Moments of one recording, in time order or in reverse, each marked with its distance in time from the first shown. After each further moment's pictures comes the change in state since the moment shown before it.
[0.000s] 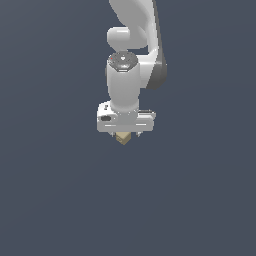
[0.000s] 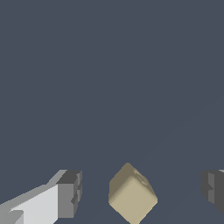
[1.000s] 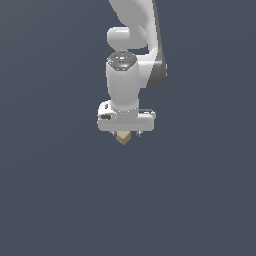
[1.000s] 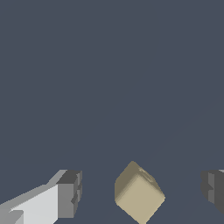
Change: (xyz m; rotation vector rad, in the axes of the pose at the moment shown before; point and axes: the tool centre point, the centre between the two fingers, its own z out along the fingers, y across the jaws) arm -0.005 -0.003 0.002 0.021 0.008 0.049
